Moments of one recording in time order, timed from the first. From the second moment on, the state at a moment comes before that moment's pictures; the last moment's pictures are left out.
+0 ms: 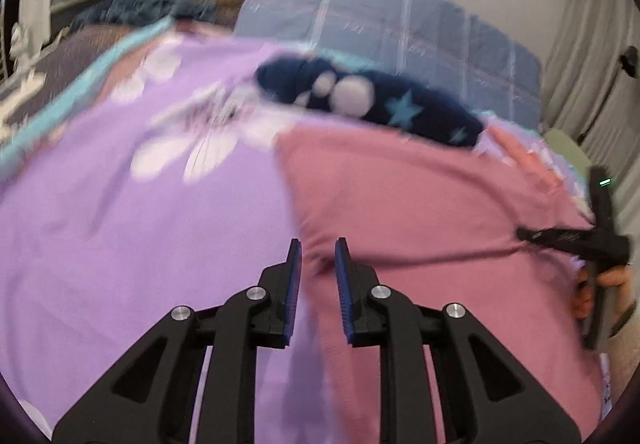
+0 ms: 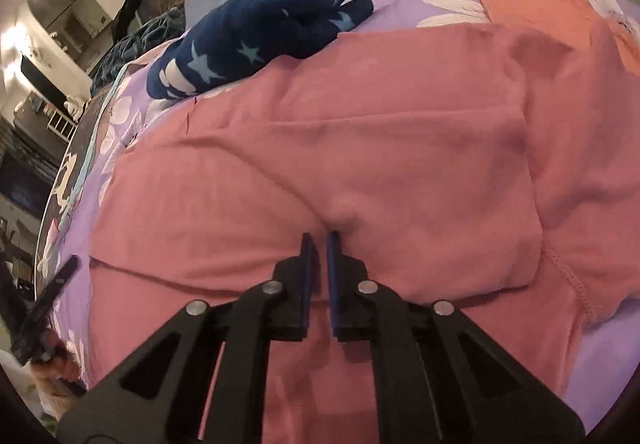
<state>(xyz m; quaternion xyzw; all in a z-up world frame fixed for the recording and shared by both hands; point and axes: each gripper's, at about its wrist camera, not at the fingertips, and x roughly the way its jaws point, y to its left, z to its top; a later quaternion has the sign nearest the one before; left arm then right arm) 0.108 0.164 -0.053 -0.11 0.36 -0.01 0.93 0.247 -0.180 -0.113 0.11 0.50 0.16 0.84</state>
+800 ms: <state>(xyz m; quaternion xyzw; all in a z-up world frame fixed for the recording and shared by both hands) 0.212 0.023 -0.102 0.02 0.42 0.00 0.91 0.109 -0.584 -0.075 0.41 0.31 -0.13 0.85</state>
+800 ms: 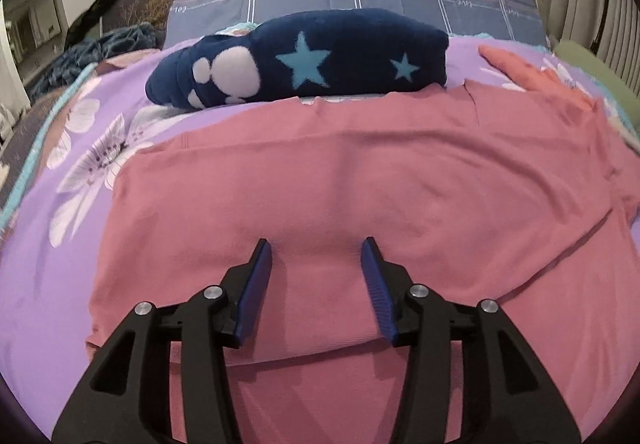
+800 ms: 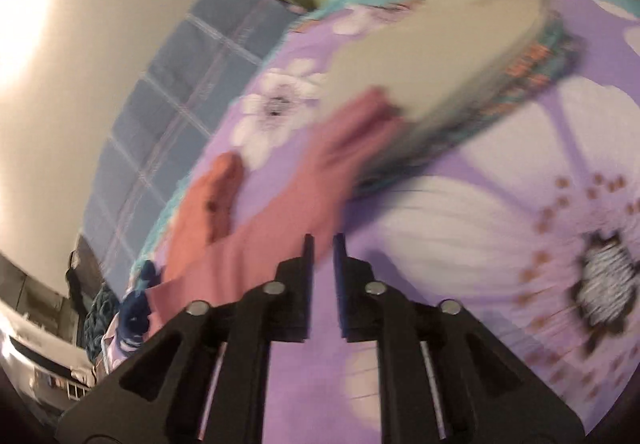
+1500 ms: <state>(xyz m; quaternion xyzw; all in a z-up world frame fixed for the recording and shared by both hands) 0.209 0.028 -0.102 -0.02 0.42 -0.02 0.91 0.178 -0.438 0.005 0.37 0.22 0.07 0.90</state>
